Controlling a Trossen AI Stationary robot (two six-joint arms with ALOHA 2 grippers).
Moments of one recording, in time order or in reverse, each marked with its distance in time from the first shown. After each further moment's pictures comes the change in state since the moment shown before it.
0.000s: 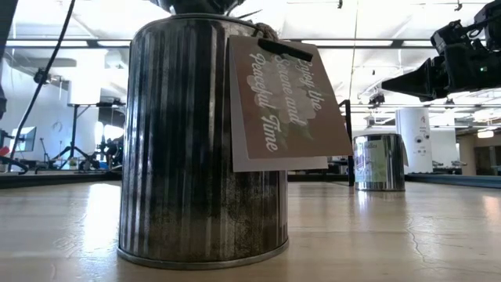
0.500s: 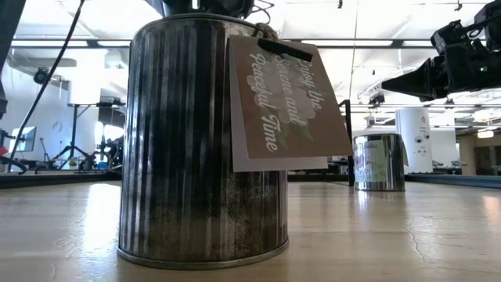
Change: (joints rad) left arm 0.059 0.048 0.002 0.021 -0.038 -0.064; right arm 0.000 0.000 0.000 0.000 0.000 0.000
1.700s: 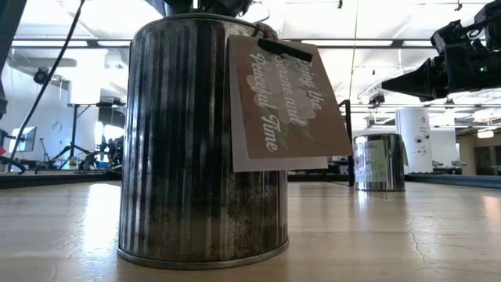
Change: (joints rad) left arm 0.026 0.000 0.027 0.062 -0.002 0.127; right arm 0.000 0.000 0.000 0.000 0.000 0.000
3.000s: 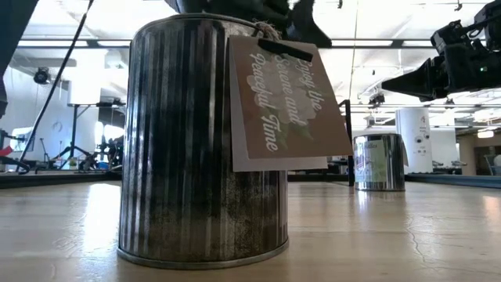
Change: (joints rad) left arm -0.166 0.124 0.076 0.395 0.332 0.469; right arm 0.000 0.000 0.000 0.000 0.000 0.000
